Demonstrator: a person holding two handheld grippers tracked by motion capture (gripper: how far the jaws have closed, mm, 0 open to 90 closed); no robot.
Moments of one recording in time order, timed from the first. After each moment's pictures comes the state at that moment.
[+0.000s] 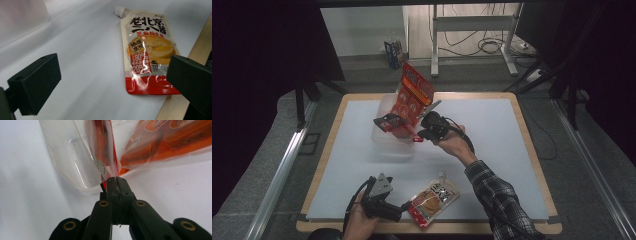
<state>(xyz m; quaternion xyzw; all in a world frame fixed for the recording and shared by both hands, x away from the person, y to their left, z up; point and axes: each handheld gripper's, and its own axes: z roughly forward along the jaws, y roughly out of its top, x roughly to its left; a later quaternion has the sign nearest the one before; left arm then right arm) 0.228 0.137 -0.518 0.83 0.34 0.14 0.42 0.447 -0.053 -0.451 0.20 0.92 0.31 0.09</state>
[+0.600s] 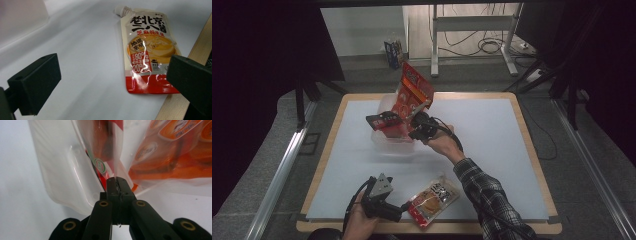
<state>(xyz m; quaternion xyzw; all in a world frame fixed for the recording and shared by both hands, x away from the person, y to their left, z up) 0.228 0.137 -0.518 0.83 0.34 0.14 0.42 0.457 -0.021 -0.467 0.20 0.93 0.30 0.08</state>
